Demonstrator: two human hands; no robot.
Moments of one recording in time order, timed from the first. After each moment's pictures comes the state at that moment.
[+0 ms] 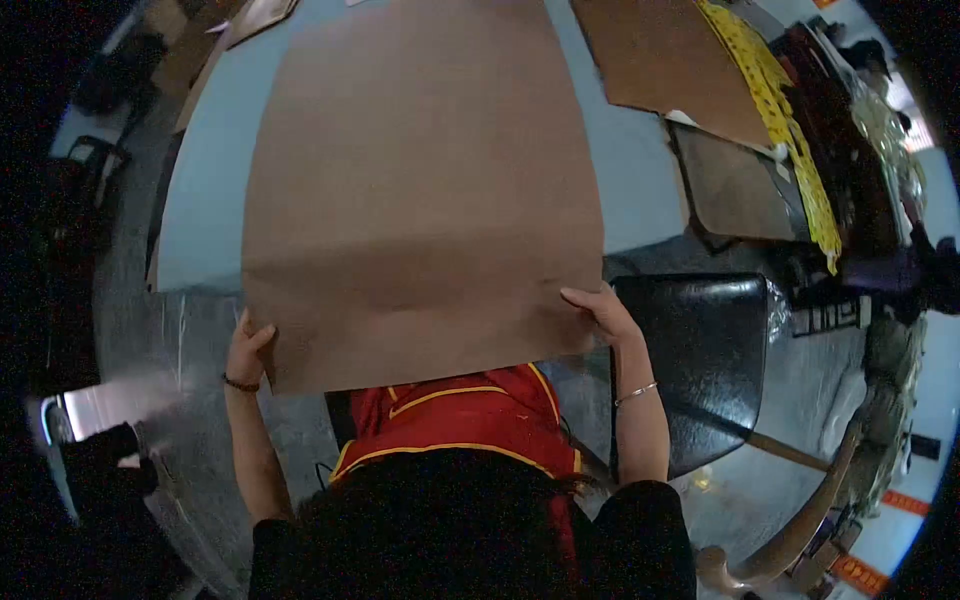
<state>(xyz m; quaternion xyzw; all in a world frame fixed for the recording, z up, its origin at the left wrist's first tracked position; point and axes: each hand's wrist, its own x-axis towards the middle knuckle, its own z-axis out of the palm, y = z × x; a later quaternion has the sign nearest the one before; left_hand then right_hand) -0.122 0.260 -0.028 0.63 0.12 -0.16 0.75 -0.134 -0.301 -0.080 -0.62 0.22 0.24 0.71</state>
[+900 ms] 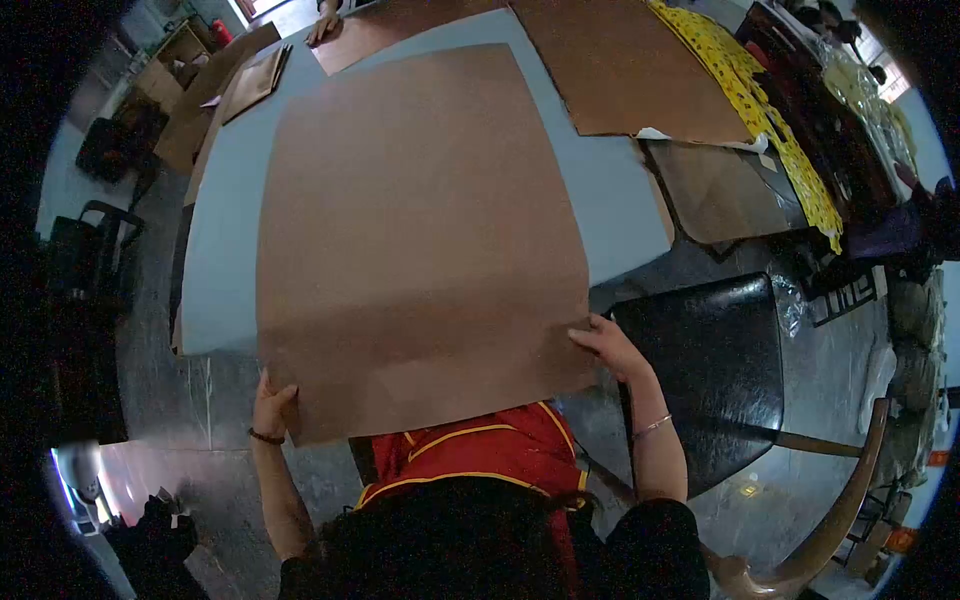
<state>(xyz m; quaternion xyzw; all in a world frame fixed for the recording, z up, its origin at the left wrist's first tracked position) -0.125 0.270 -0.044 0.64 0.10 -0.14 0.75 -0.150 -0.301 -0.064 -0.64 0.23 0.25 0.69</state>
